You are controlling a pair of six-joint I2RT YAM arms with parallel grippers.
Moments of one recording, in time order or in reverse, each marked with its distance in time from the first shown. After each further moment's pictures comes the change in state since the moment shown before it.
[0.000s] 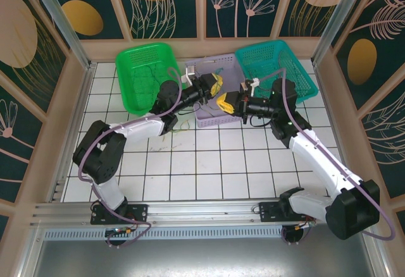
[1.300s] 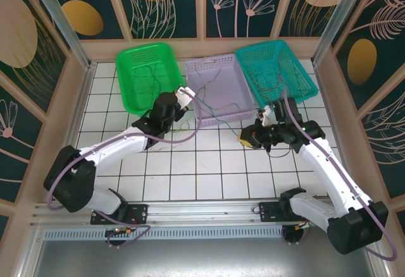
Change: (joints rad) left arm -0.042 -0.336 -0.183 -0.697 -0.867 2.119; right arm -0.075 -0.126 0.019 -0.990 0.217 -0.798
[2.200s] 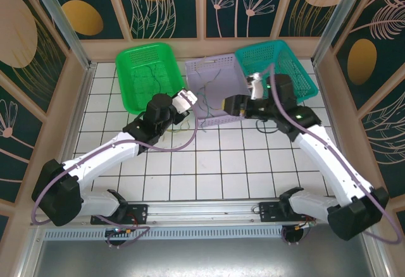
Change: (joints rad) left arm -0.034 -0.116 0.010 -0.099 0.153 0.030; right arm 0.170 0.153 0.217 0.331 0.227 -0.346
